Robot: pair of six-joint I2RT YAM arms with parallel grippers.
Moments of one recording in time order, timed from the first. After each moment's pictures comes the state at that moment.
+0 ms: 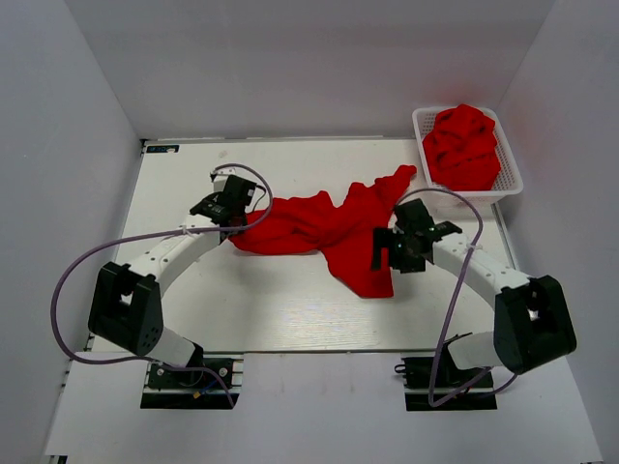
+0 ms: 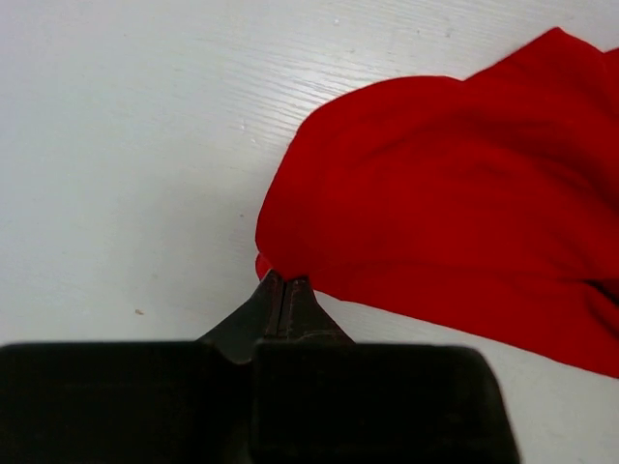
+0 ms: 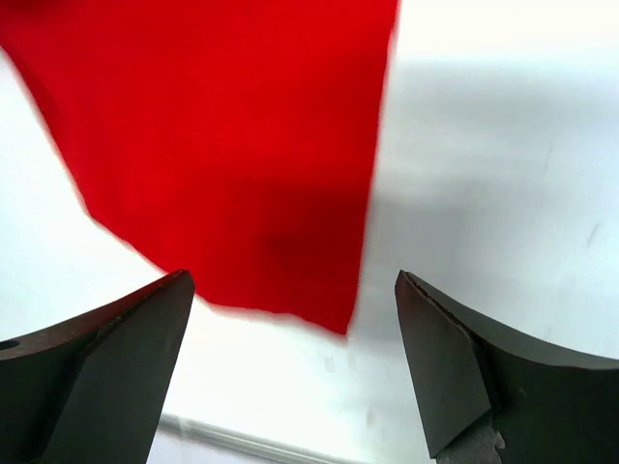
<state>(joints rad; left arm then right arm) -0.43 1.49 1.08 -0.55 -0.51 -0.53 0.40 1.39 0.87 -0.57 -0.09 0.36</state>
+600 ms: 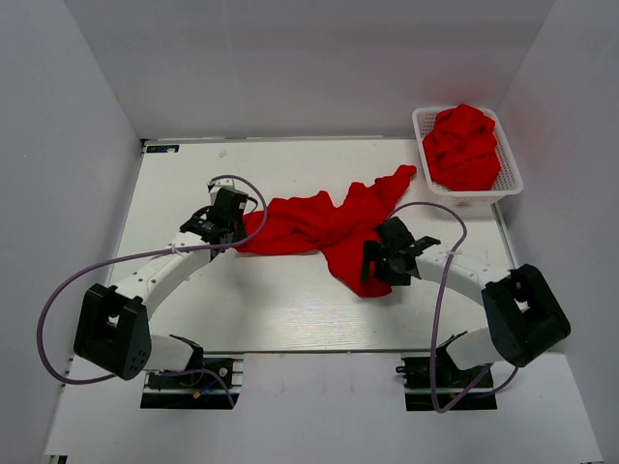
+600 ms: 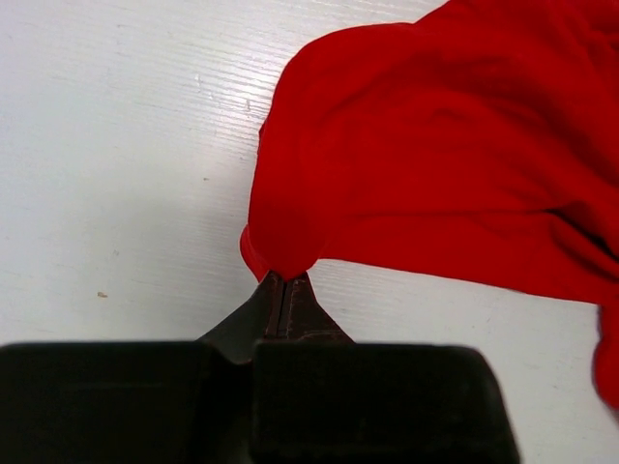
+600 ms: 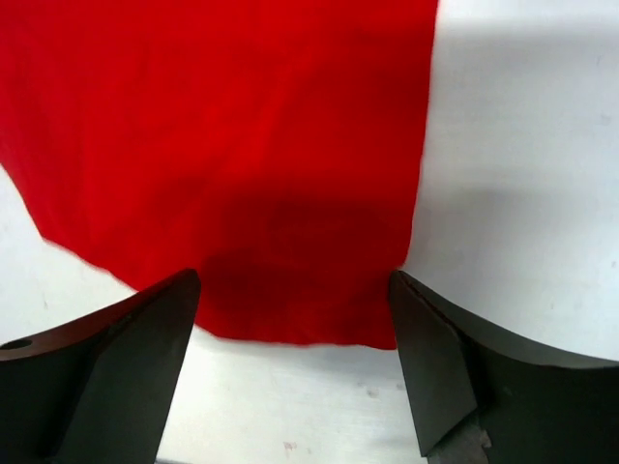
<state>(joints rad) -0.43 1.35 0.93 -0.47 -0.37 -0.52 0.56 1.40 0.71 -0.45 0.03 0.57</state>
